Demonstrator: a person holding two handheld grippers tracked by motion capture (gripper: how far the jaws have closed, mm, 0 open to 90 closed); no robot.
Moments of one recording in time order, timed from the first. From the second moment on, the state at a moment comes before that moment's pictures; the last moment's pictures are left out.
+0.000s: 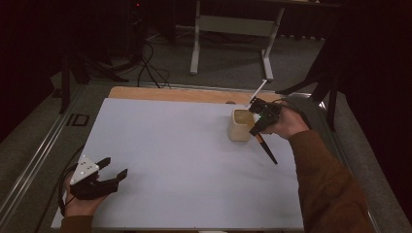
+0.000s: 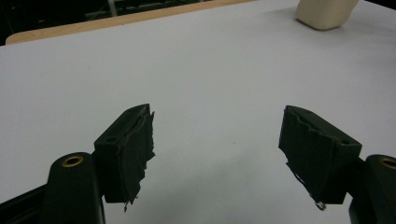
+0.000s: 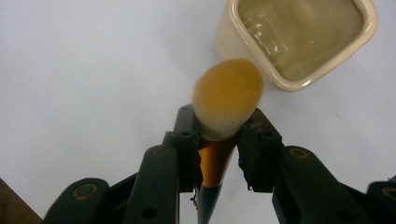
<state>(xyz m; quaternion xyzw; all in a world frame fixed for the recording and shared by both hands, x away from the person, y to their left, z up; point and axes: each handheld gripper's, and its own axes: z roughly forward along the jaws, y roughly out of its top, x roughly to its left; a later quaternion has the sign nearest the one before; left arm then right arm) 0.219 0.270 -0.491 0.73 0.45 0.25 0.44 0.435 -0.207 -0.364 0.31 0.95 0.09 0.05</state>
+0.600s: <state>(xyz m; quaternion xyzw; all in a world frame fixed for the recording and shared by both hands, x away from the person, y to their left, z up) 0.218 0.272 -0.489 0.72 0.46 0.26 0.44 0.436 -0.204 -0.353 0.31 0.95 0.08 0.06</state>
